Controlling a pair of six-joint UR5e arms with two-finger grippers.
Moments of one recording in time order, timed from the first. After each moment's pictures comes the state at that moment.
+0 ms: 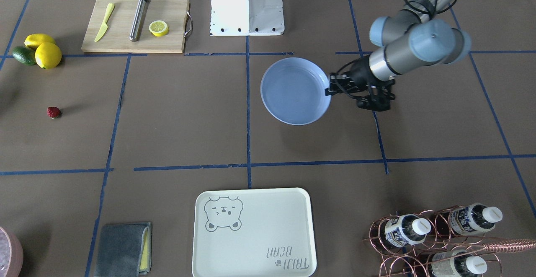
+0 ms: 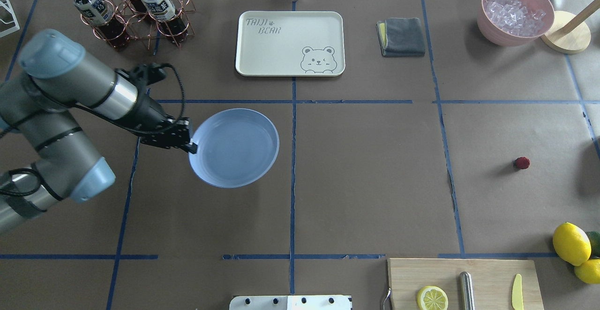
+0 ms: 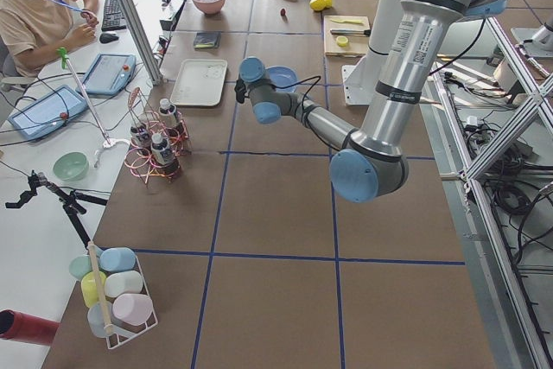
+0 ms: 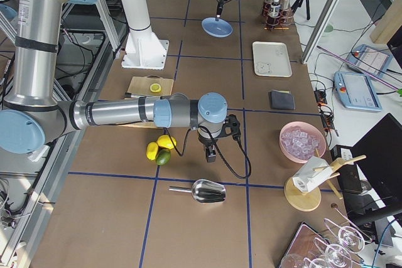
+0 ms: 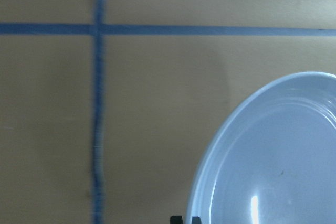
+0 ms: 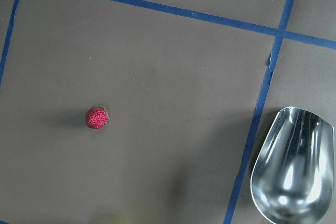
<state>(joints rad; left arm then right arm) -0.68 -1.99 -1.63 -2.23 -2.36 -1.39 1.50 -1.75 1.88 -1.67 2.48 -0.17</state>
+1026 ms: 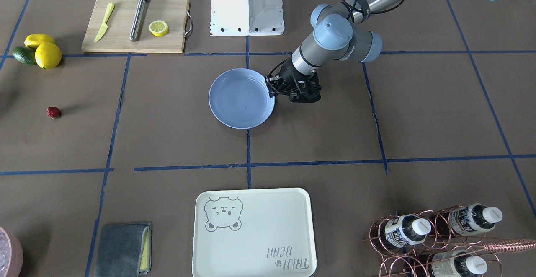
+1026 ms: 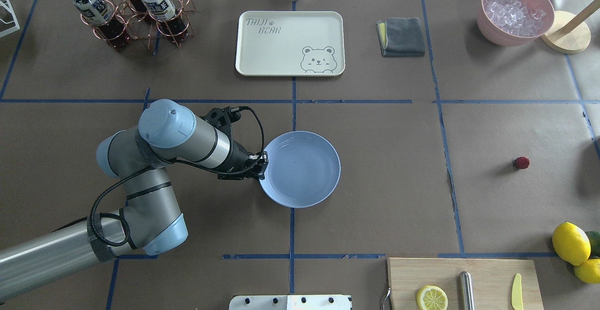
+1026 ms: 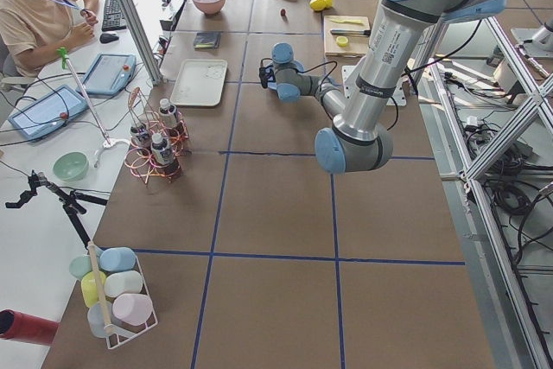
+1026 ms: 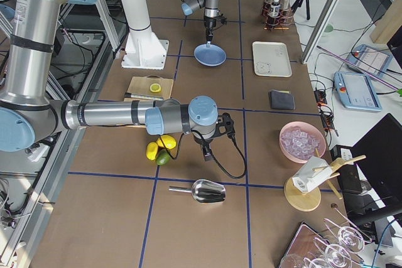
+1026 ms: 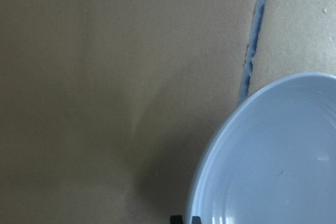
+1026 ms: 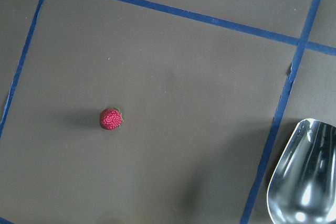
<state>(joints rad) -0.51 -2.11 -1.53 -2.23 -2.05 -1.56 1.48 -1.81 1.88 -1.49 2.51 -0.12</state>
